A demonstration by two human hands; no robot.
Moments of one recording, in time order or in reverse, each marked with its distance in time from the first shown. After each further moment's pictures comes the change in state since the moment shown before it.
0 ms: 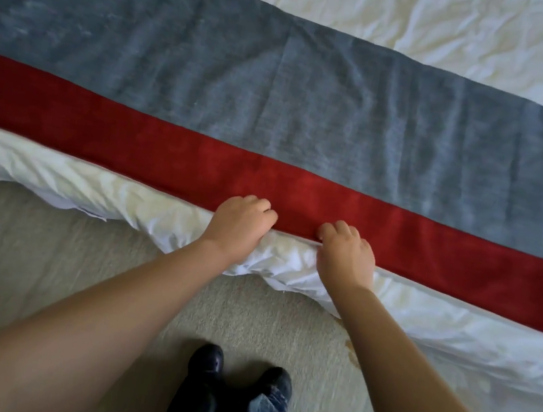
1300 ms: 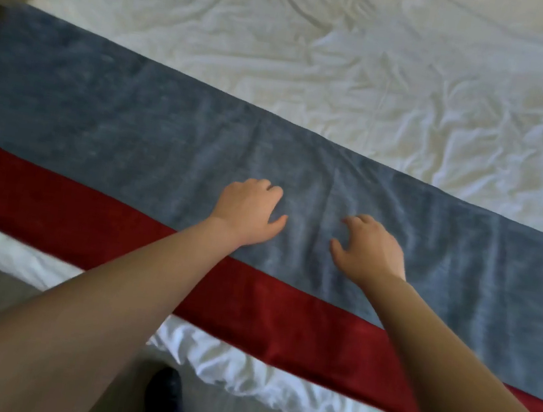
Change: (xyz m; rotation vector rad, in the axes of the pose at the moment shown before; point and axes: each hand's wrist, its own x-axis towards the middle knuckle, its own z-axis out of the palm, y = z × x) left_hand 0.109 -0.212 -0.110 -0.065 0.212 -0.150; right_hand 0.199 -0.099 -0.134 0.046 0.039 -0.051
